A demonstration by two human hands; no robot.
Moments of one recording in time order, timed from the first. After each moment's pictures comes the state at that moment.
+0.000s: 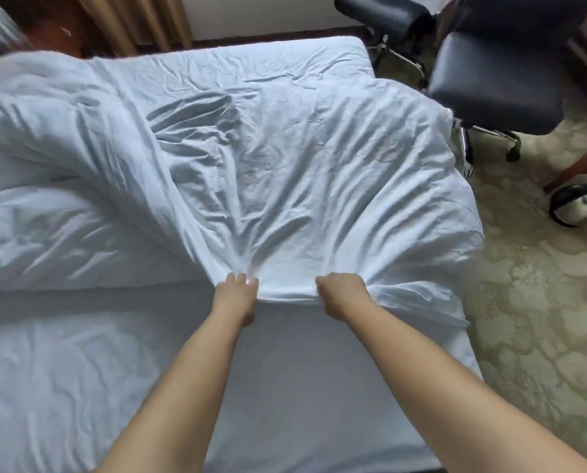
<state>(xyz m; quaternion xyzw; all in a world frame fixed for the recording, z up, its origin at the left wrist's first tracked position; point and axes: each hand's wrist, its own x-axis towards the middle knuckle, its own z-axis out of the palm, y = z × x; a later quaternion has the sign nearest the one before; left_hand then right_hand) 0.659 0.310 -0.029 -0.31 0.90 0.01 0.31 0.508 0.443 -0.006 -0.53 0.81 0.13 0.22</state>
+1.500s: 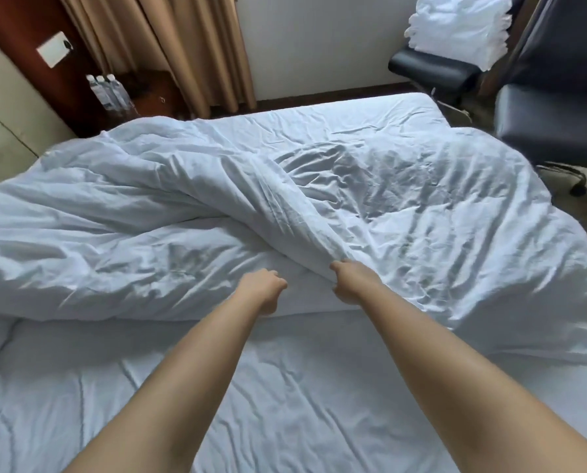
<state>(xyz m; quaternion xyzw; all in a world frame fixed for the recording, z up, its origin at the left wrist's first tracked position) 0.833 0.088 0.080 -0.22 0.92 -0.01 0.31 0.682 0.207 0.049 -0.45 0.86 -0.01 0.25</state>
